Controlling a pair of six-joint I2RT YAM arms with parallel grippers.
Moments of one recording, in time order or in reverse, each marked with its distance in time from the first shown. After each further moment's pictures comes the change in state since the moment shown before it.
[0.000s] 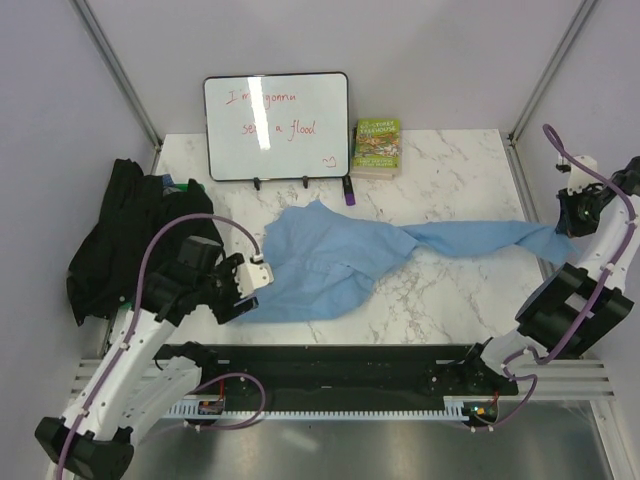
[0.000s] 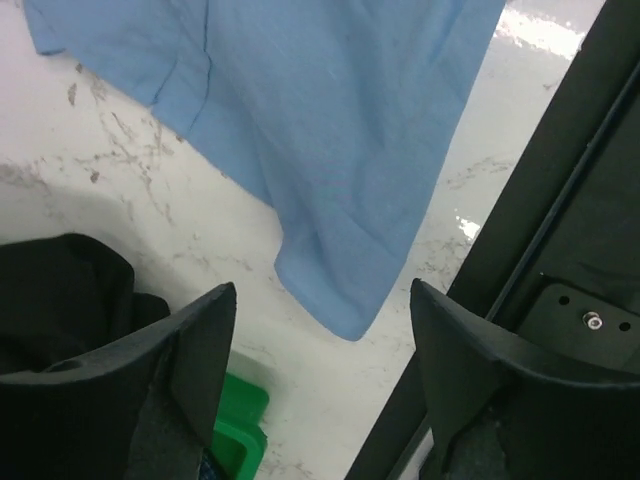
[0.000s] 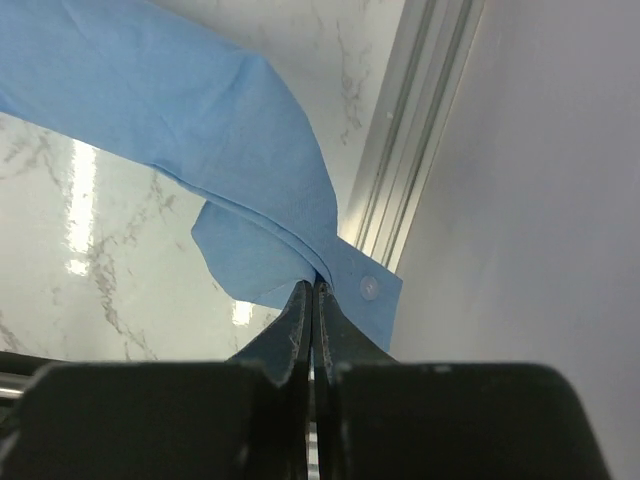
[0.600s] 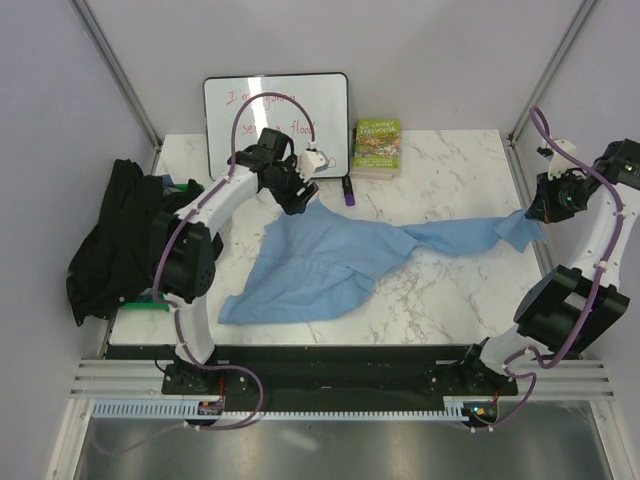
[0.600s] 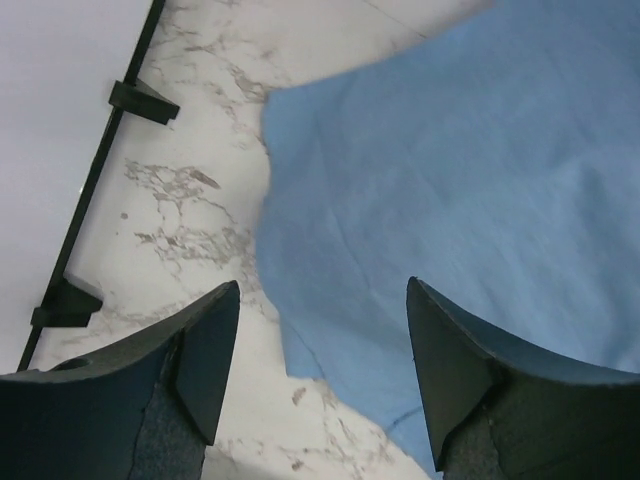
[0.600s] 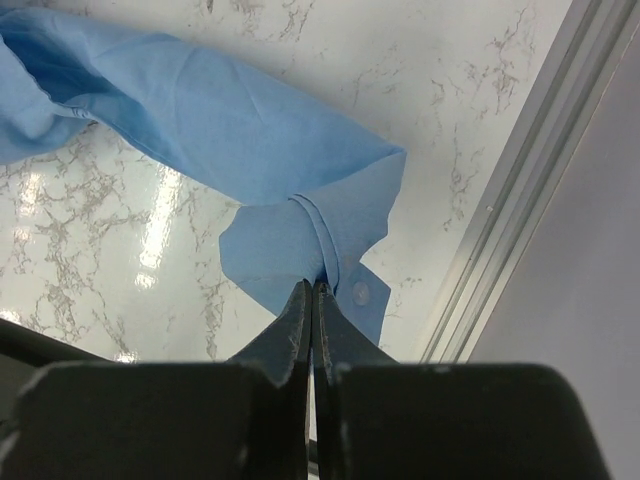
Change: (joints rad) left arm 0.000 1.175 0.850 0.334 0.075 -0.180; right arm 0.124 0.006 0.108 -0.105 -0.202 0.092
